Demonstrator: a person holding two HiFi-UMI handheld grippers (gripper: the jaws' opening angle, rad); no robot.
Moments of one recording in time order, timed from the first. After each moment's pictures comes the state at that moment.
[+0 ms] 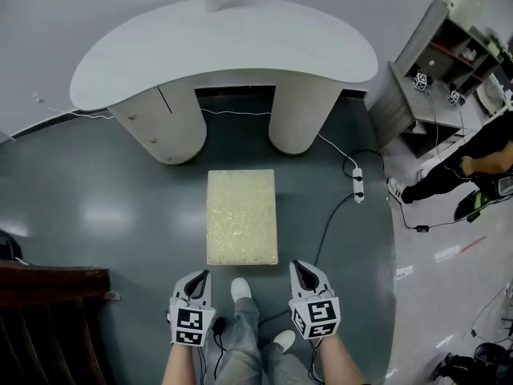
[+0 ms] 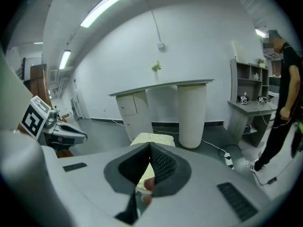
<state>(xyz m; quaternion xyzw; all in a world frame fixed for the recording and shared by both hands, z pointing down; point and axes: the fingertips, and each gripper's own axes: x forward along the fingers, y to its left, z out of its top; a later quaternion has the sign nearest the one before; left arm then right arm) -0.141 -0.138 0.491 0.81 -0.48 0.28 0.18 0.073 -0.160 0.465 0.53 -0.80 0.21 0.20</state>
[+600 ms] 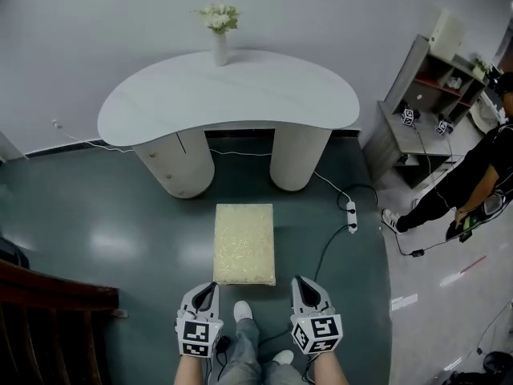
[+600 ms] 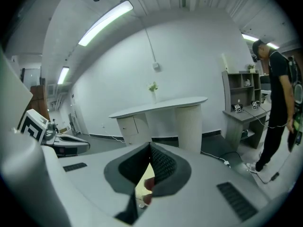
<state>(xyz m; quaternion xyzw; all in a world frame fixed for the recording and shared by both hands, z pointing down) -0.123 -0.135 0.371 0.82 -0.51 0.21 0.14 0.080 -0.147 0.342 0.56 -0.80 0.19 0.12</state>
